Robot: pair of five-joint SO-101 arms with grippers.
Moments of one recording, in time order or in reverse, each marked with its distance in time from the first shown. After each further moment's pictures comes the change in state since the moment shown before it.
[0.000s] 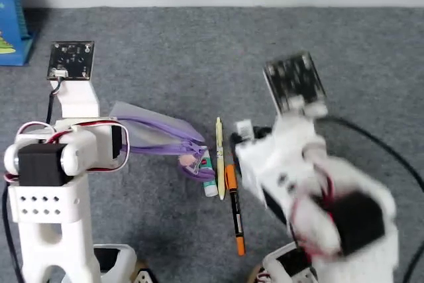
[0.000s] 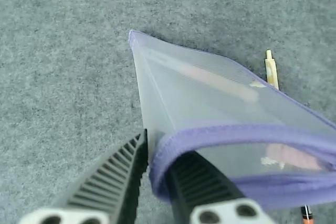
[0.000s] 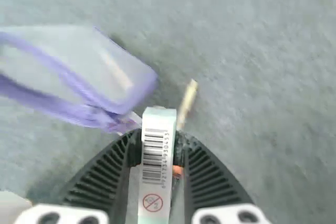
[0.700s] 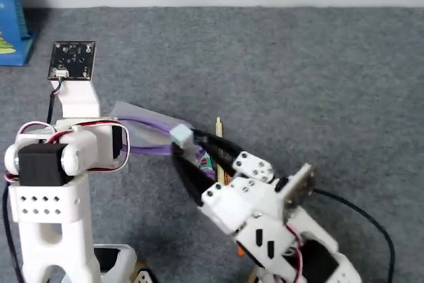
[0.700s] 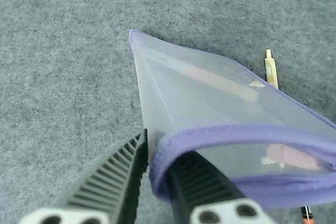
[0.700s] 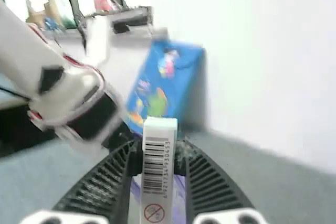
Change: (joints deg) left arm 0.0 0.0 0.0 0.0 0.0; right arm -19.6 -39.3 60.0 -68.4 -0.1
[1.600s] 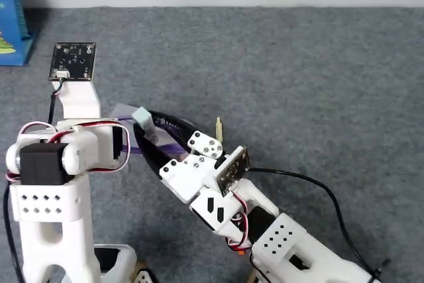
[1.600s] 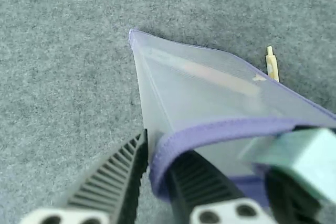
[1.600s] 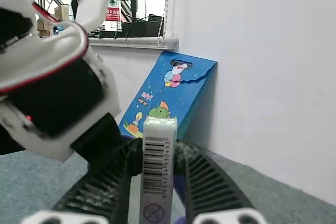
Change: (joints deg) left arm 0.0 -0.1 1.0 0.0 0.1; right arm -0.1 38.8 6.7 -47.1 5.4
